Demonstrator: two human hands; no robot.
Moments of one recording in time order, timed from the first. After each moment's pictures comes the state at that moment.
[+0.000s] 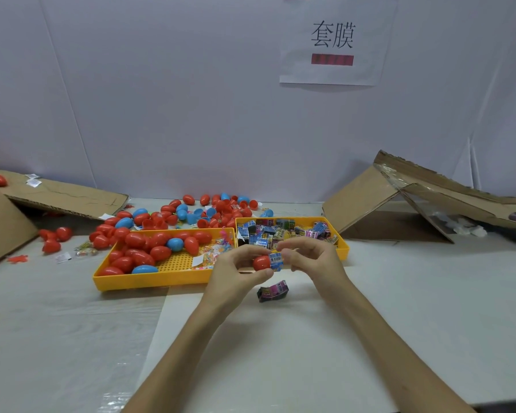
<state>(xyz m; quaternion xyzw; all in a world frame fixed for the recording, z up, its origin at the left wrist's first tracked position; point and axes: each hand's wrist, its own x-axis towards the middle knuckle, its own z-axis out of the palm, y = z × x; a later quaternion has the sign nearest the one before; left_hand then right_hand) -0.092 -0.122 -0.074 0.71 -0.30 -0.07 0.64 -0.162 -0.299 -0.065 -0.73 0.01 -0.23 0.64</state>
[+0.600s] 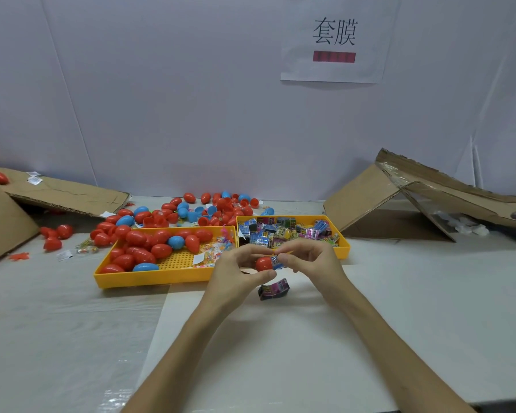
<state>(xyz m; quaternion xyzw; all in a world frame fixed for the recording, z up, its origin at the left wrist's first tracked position) -0.093 -0.121 -0.073 0.73 -0.33 -0.06 0.60 -0.164 -0.296 -0.063 -0.76 -0.02 -0.22 0.61</state>
